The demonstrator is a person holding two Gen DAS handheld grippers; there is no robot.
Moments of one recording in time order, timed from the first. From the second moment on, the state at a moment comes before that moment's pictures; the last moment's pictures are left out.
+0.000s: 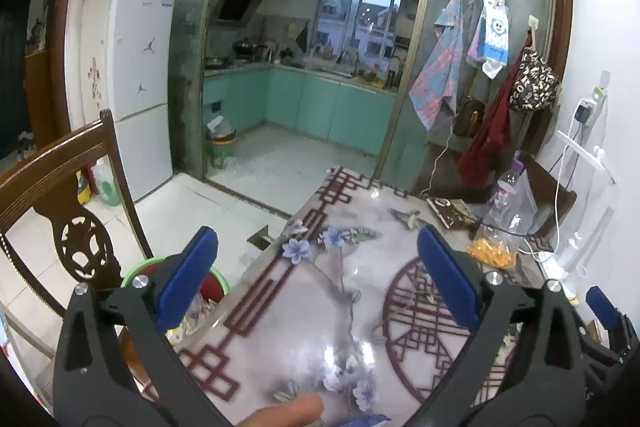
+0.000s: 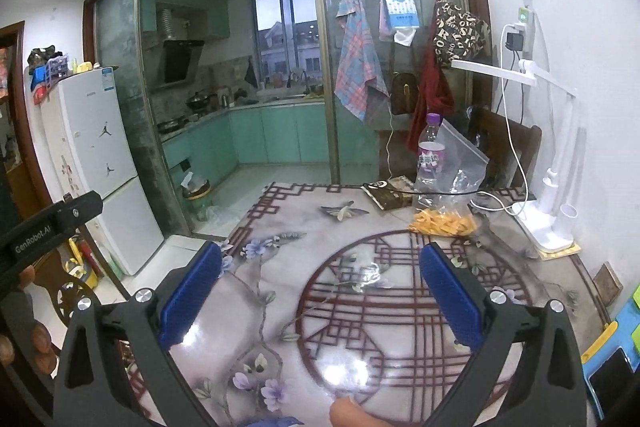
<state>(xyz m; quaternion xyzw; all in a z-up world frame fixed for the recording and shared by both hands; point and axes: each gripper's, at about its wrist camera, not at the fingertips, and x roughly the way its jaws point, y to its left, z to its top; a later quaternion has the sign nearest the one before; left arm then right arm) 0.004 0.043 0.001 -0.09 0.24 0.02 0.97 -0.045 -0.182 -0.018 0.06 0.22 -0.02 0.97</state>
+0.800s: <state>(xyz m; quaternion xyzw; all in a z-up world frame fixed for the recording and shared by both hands) 0.014 0.012 -0.005 -0.05 0.25 0.02 0.97 -0.037 -0.197 -0.027 0.06 0.23 0.00 0.97</state>
